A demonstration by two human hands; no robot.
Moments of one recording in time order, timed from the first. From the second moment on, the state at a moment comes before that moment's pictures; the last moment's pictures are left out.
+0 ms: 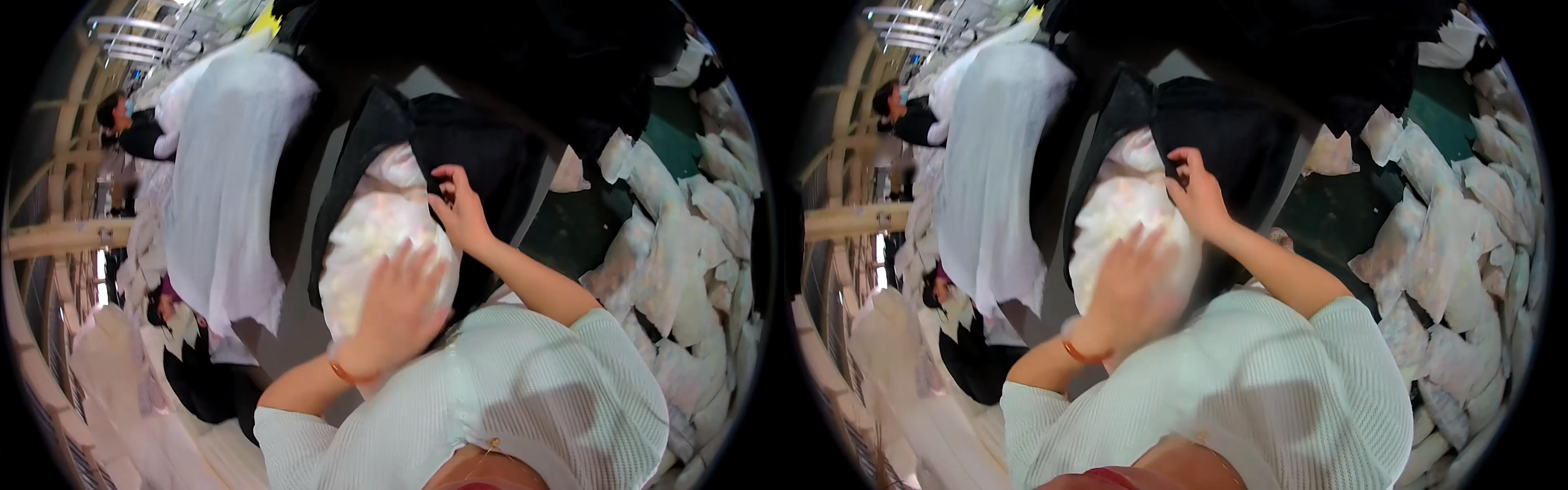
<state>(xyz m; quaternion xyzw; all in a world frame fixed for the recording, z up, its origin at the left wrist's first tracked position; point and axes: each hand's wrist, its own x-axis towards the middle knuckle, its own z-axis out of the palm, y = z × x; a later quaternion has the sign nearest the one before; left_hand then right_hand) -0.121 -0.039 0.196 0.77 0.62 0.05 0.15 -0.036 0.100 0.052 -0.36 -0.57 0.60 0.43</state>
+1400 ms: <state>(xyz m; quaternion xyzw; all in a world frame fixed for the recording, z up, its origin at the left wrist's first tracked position) -0.202 -0.017 0.096 0.81 0.56 0.09 0.17 -0.063 -0.001 0.128 0.03 -0.95 0.27 0.16</state>
